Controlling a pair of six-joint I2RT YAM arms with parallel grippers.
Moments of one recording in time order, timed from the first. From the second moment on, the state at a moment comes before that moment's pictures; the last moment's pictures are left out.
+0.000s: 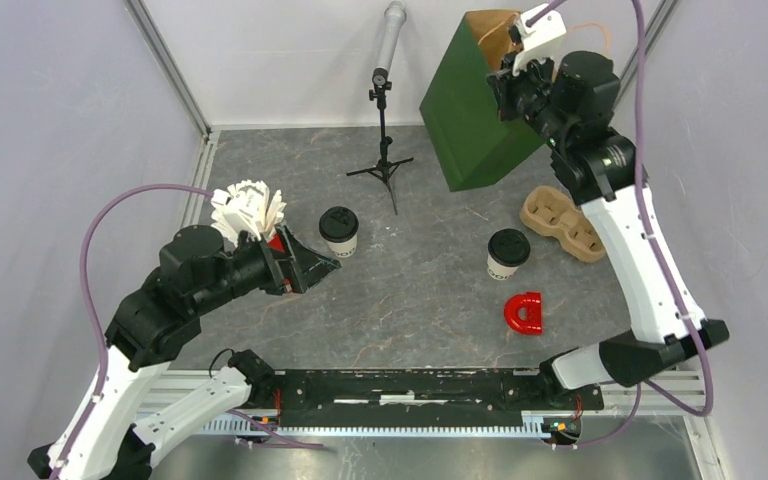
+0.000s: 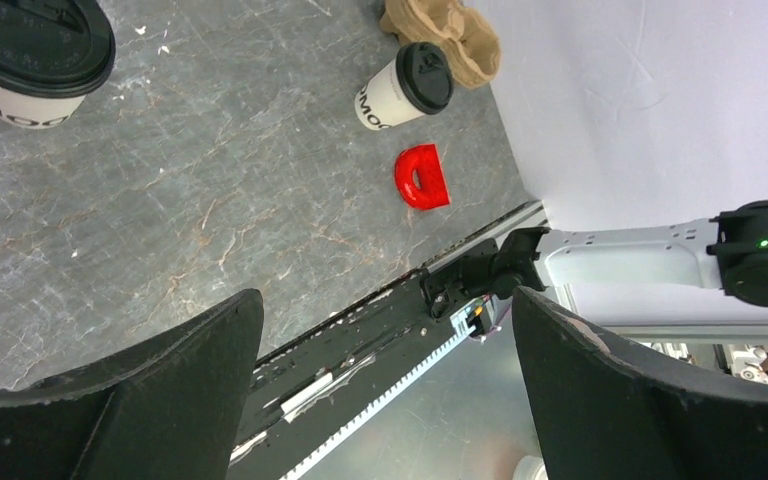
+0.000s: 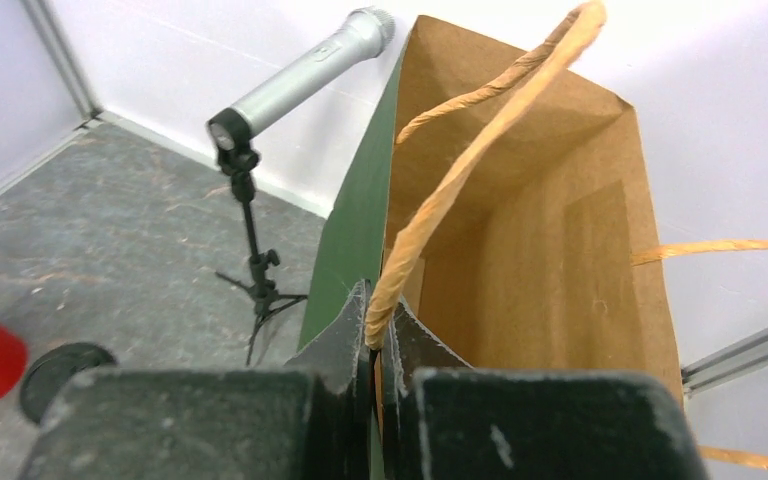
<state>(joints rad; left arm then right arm) -0.64 0.68 1.19 -0.89 0.16 -0.72 0.38 1.46 1.87 -0.44 0.01 -0.15</state>
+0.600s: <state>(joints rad) -0.64 0.75 1.27 -0.91 0.08 -0.73 0.43 1.10 1.53 -0.58 -0.35 -0.11</state>
